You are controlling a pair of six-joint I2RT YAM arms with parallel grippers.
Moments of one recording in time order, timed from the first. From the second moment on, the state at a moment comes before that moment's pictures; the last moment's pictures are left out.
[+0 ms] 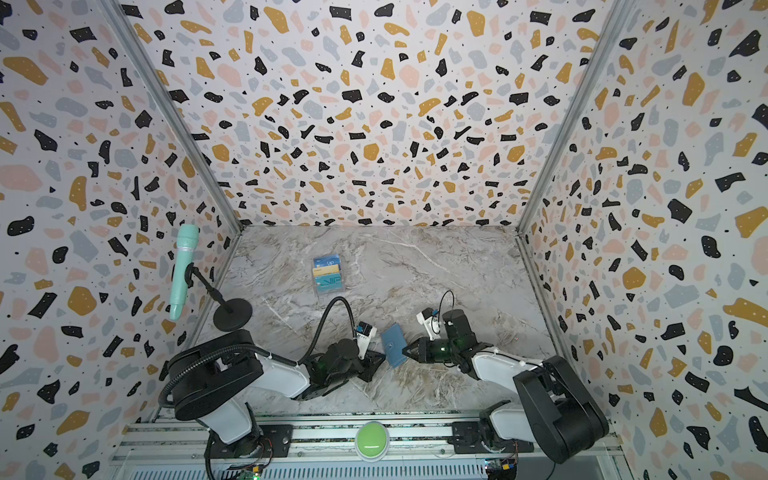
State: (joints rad) left arm -1.02 1.66 0.43 0.63 -0.02 -0.58; right arm 0.44 1.26 0.34 0.17 -0.73 0.52
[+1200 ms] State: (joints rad) left arm -0.92 1.42 0.60 0.49 0.05 -0.77; right arm 0.68 0.83 0.29 0.24 -0.22 0.36
